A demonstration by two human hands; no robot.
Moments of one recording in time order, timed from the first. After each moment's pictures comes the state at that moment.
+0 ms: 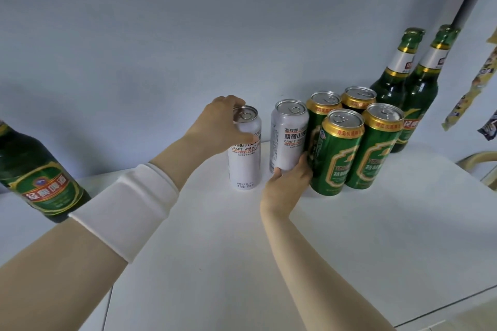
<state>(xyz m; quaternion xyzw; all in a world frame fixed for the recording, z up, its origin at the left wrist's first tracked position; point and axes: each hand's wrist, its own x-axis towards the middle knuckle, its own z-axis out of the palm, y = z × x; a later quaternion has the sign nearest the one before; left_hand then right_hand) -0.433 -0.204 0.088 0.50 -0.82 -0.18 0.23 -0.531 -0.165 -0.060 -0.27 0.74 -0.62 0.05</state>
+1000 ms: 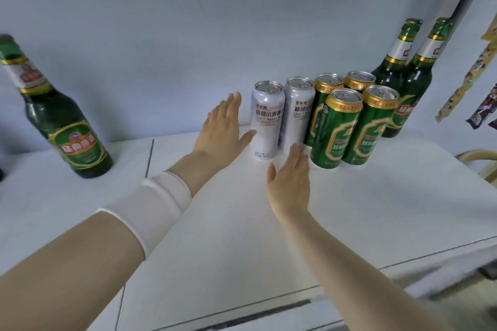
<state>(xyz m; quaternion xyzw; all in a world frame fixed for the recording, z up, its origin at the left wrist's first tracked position) -0.401 -0.144 0.038 0.50 -0.84 -0.07 0.20 -0.520 -0.086 -0.048 -0.49 0.80 -0.34 0.07</state>
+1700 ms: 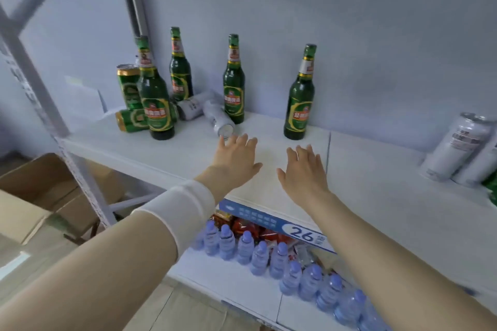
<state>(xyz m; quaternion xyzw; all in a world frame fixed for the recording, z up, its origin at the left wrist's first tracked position) -0.085 0.058 0.034 0.73 -0.68 0.05 0.03 -0.229 0.022 0.009 -0.83 0.56 -0.05 0.00</state>
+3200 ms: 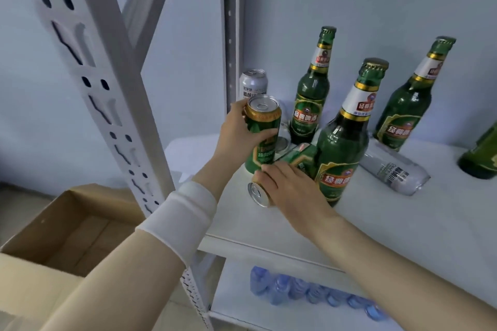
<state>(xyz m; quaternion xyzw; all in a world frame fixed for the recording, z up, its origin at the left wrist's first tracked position) 0.368 -0.071 0.033 0.61 -0.57 -0.23 0.50 0.227 -0.033 -0.014 -0.91 0.35 -0.12 -0.18</state>
